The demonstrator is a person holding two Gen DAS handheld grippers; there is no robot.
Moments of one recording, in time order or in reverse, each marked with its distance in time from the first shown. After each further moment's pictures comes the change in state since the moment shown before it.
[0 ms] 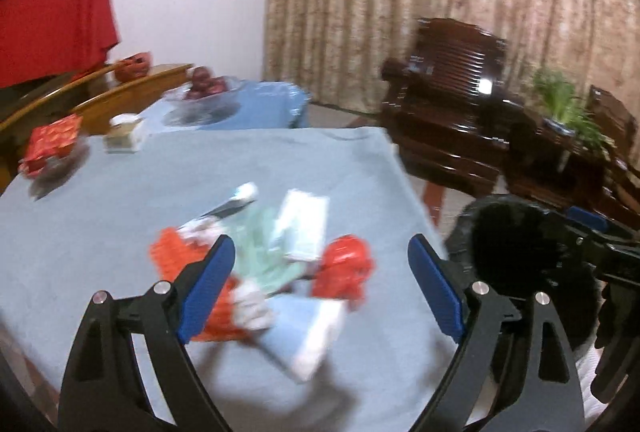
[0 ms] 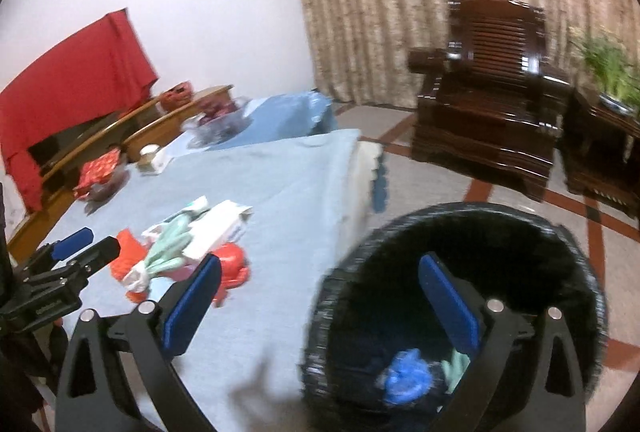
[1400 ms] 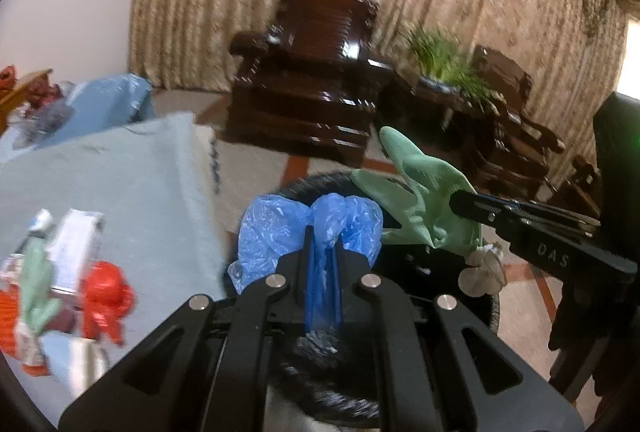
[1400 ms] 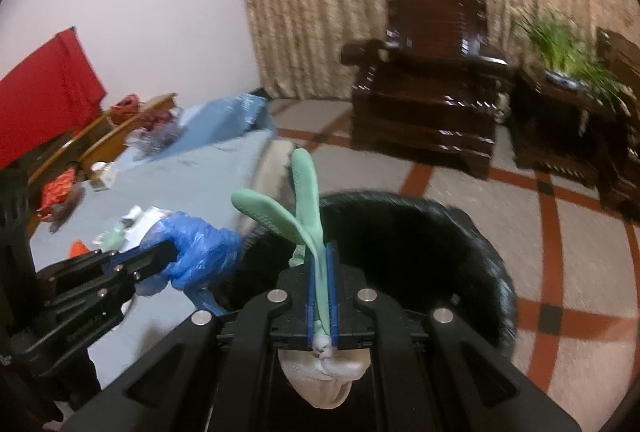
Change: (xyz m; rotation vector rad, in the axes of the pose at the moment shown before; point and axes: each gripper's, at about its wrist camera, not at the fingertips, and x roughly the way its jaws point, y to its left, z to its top) left arm 0.064 -0.200 -0.001 0.176 0.116 -0.489; right arm -0.048 -0.112 -0.008 0.121 0.027 -0.180
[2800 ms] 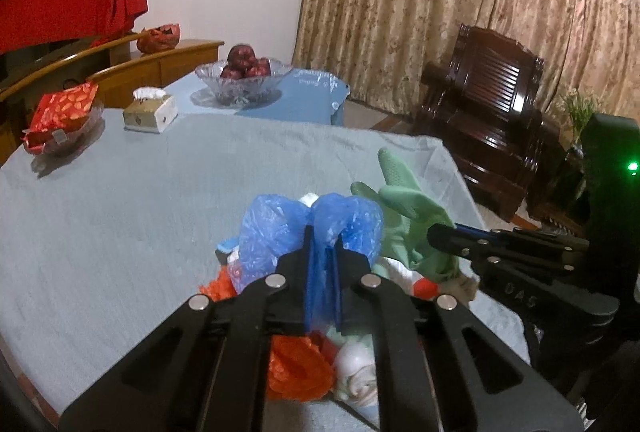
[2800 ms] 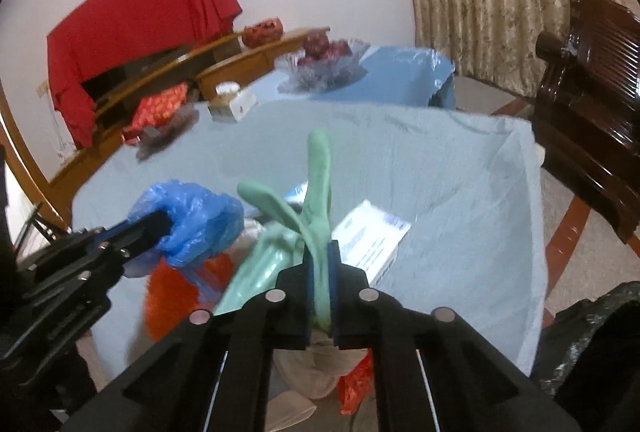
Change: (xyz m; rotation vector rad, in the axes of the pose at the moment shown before) left arm -0.141 0.221 -0.030 -0.281 -0.140 0.501; right arm 0.141 0.283 0.021 -0.305 0.141 0.433
